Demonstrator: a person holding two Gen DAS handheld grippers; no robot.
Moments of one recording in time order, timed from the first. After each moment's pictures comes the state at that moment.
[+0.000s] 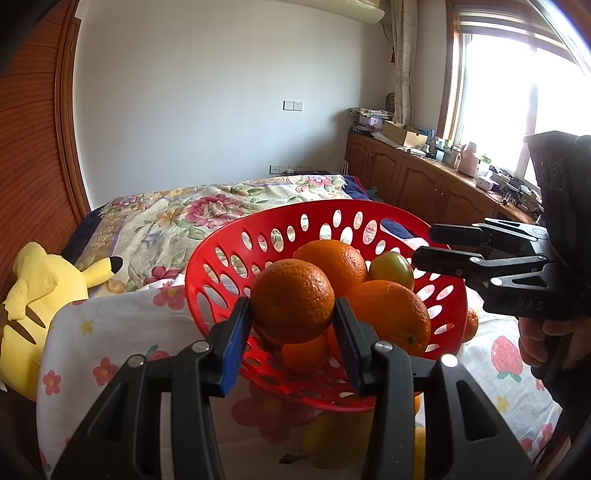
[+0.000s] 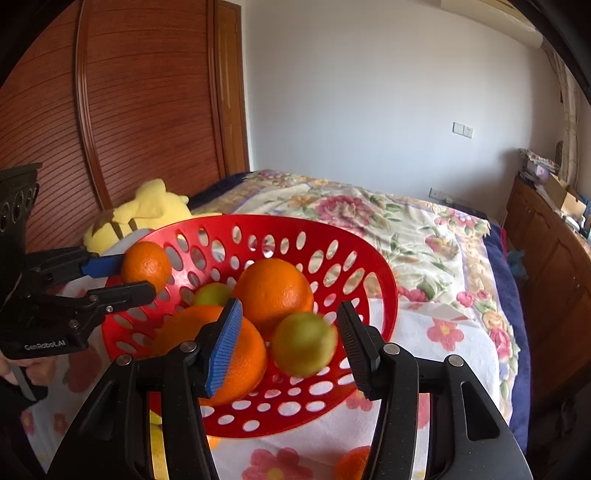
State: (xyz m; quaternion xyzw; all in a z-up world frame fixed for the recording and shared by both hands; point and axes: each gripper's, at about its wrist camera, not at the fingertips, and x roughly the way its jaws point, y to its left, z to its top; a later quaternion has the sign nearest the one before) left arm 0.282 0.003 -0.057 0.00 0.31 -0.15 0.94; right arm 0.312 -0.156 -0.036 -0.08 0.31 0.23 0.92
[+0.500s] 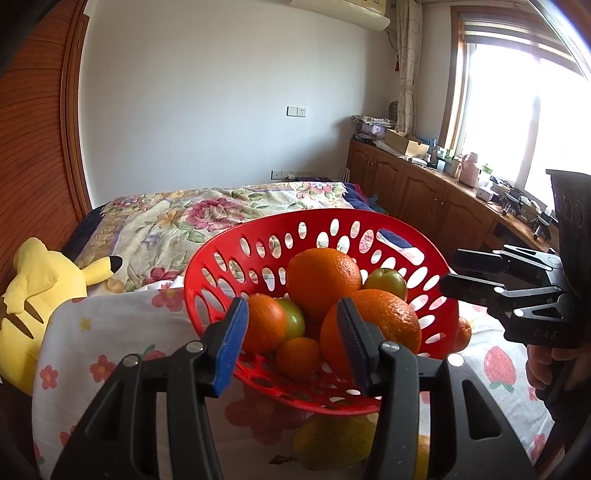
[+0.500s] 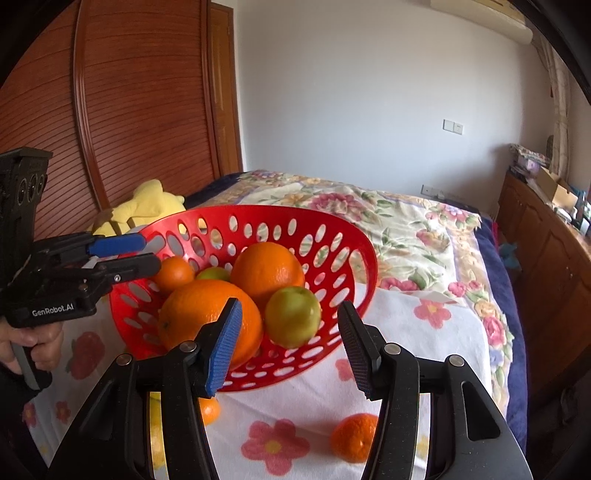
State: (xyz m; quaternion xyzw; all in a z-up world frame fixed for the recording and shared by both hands) left arm 0.274 0.004 -0.054 -0.02 0.30 -0.15 0.94; right arm 0.285 -0.175 -0.035 -0.07 0.31 0.22 0.92
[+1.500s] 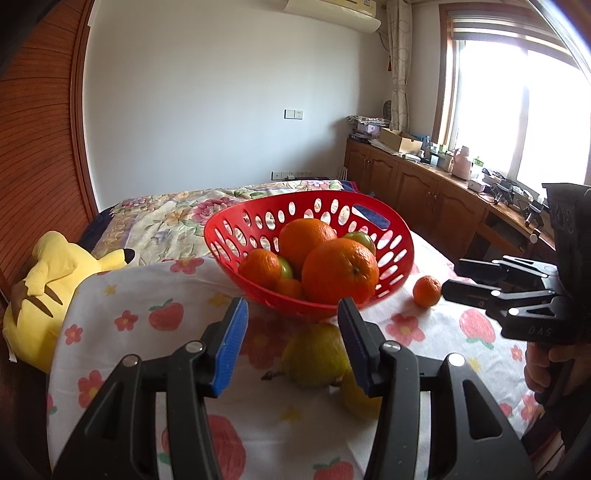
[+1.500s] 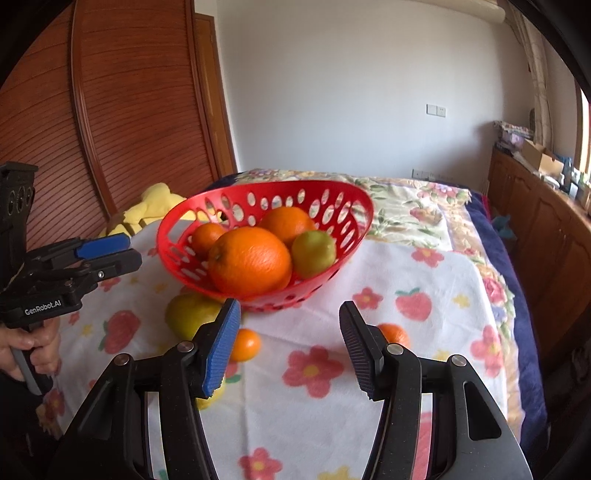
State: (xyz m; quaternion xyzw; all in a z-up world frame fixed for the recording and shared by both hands) left arm 0.189 0.010 -0.047 0.00 0.29 -0.15 0.94; right arm 0.209 -0.180 -0.046 -0.03 0.32 0.20 0.92
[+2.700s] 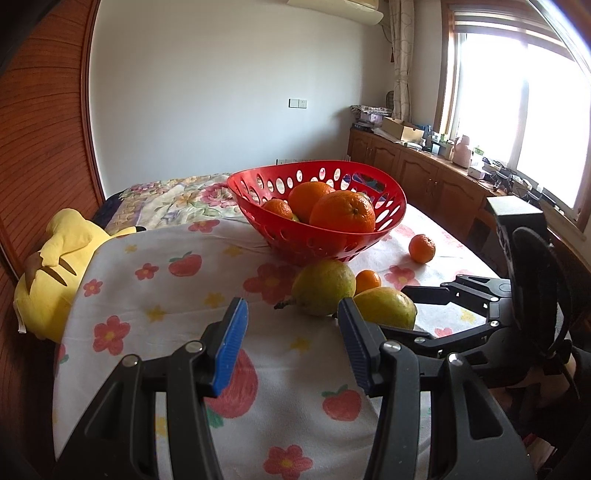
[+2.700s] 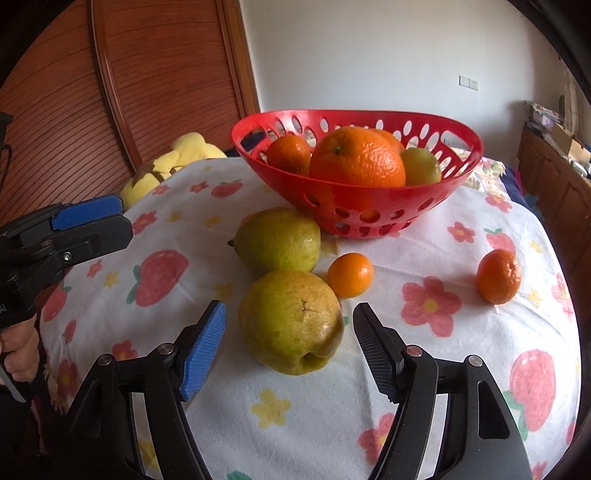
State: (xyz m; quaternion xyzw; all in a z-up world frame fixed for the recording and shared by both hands) left arm 0.135 0.032 -0.066 0.00 0.31 -0.14 0.94; right arm 0.187 -0.101 -0.107 -0.05 0.38 0.24 0.89
